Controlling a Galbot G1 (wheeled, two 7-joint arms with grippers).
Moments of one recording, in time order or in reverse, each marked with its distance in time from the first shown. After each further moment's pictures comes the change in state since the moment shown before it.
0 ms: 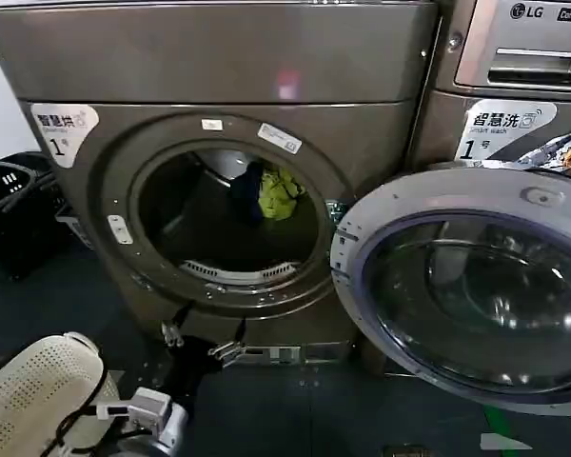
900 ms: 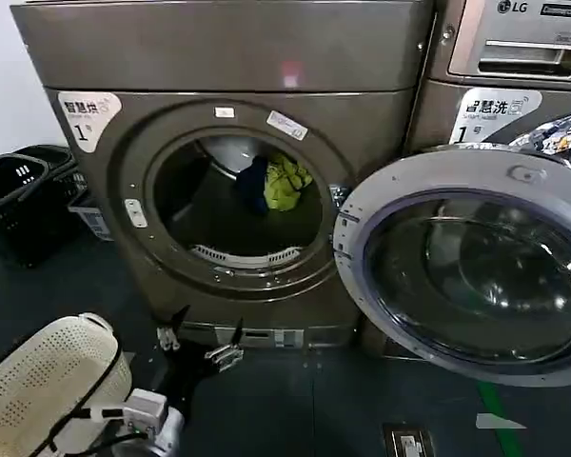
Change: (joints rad) left arm 0.040 0.001 0.003 -0.031 0.069 0.020 -0.020; right arm -0.022 0.010 0.016 -0.009 0.003 -0.005 0.000
